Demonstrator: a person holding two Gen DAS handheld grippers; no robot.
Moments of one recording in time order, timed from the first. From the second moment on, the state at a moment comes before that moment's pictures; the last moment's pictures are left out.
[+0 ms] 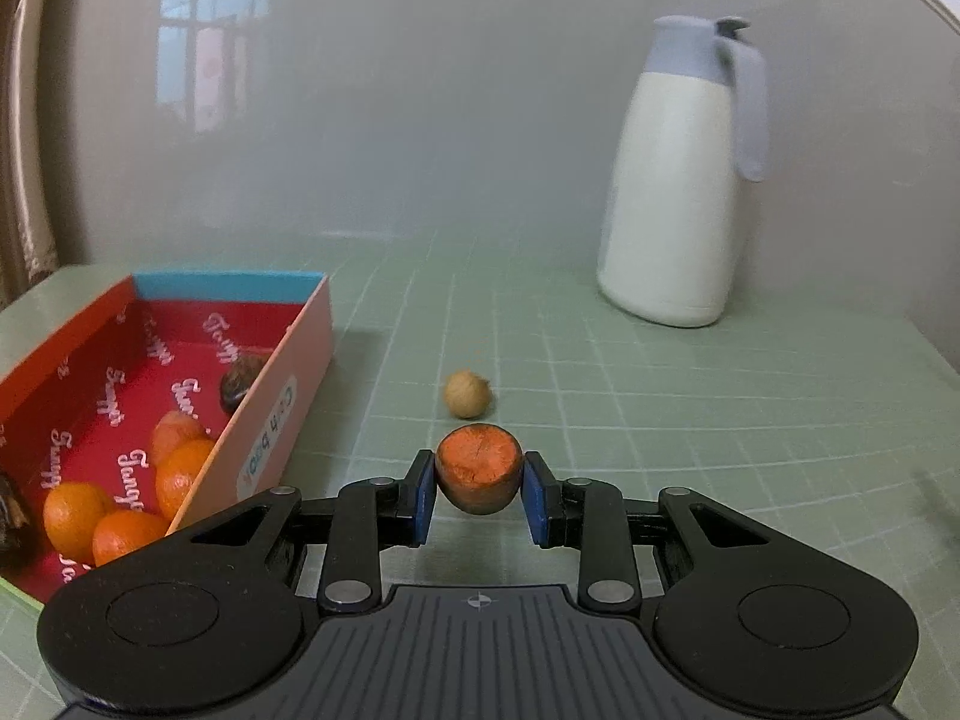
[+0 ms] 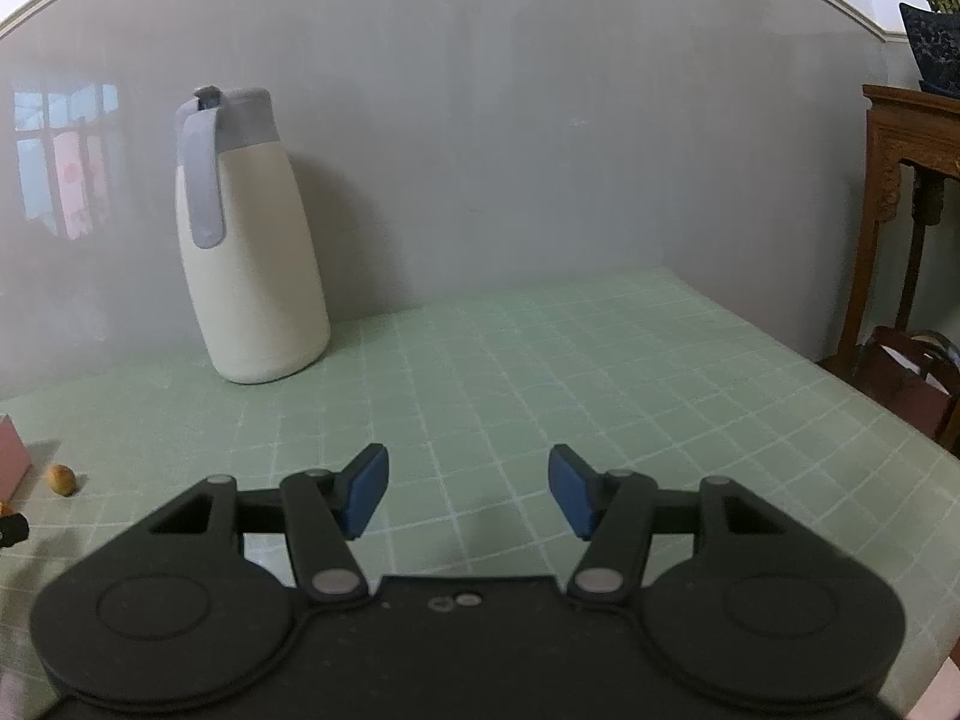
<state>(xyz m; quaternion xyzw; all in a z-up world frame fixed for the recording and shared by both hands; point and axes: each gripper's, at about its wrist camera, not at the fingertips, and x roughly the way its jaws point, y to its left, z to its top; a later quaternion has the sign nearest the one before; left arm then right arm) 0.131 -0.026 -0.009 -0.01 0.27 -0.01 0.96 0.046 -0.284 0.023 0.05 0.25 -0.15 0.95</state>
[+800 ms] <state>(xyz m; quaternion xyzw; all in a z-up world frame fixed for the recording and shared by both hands) 0.093 0.057 0.026 -0.01 0.22 0.05 0.97 0.066 -0.224 0.020 0.05 0.27 -0.10 0.96</state>
